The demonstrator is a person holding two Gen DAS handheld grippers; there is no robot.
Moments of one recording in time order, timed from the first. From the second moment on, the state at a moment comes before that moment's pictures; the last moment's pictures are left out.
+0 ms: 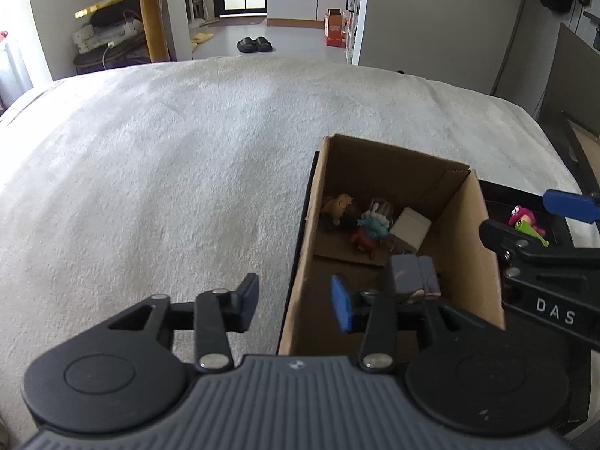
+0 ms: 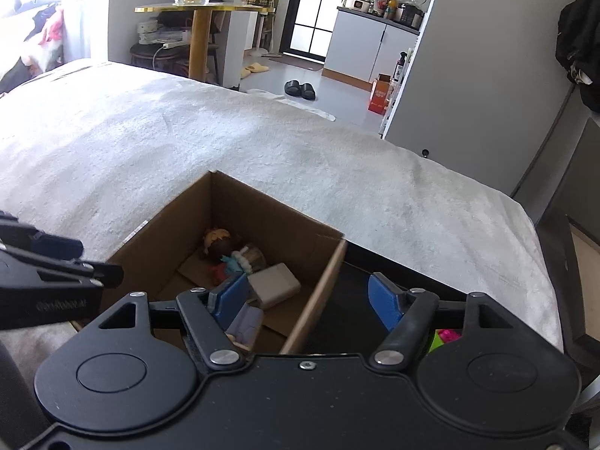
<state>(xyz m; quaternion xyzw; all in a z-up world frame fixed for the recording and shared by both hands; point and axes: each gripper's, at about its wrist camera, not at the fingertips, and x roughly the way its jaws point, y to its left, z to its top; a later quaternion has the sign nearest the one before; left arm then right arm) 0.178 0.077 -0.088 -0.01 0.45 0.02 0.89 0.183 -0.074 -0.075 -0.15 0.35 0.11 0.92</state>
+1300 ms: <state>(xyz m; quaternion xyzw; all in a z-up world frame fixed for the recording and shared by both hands) 0.212 -0.035 -0.088 0.12 0.44 0.05 0.89 0.209 -0.212 -0.128 -0.05 0.34 0.11 0.93</state>
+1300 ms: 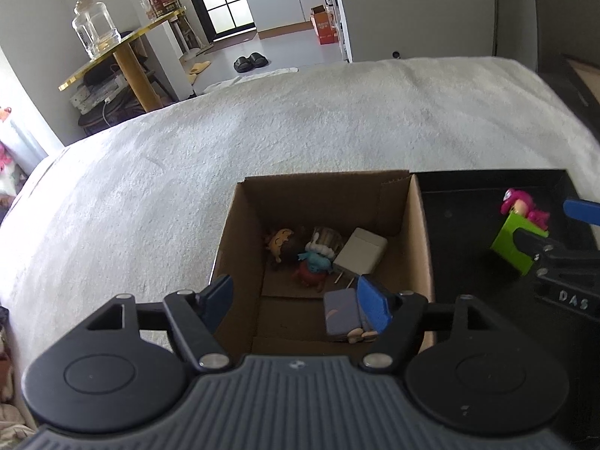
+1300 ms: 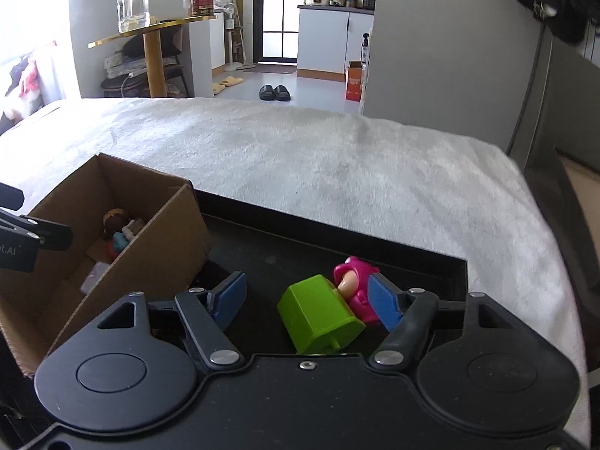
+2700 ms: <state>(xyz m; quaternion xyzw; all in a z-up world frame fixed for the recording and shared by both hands) 0.201 -0.048 -0.084 0.14 0.45 0.08 0.88 0.184 -0.192 -0.163 -0.16 0.37 0.13 0.91</state>
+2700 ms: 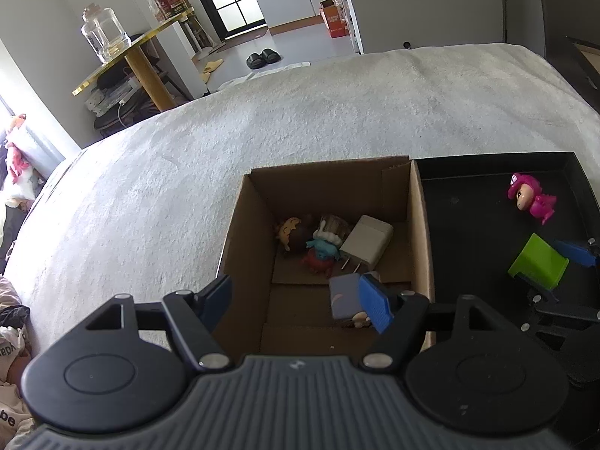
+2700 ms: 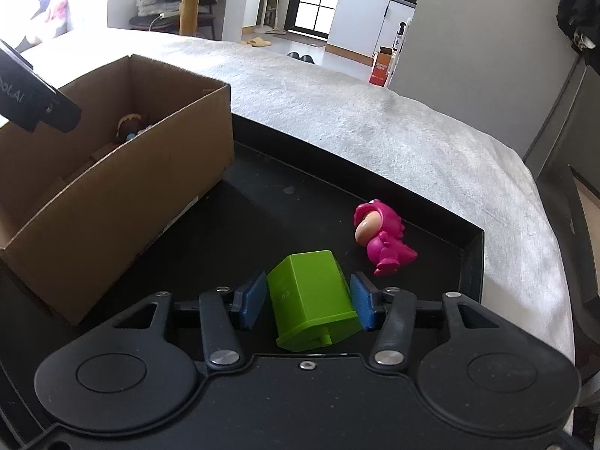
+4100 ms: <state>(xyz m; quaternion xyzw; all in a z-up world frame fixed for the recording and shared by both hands) 0.187 -0.006 -0.081 0.08 0.45 0.06 0.89 0.182 -0.182 -0.129 -0.18 0.37 0.09 0.91</state>
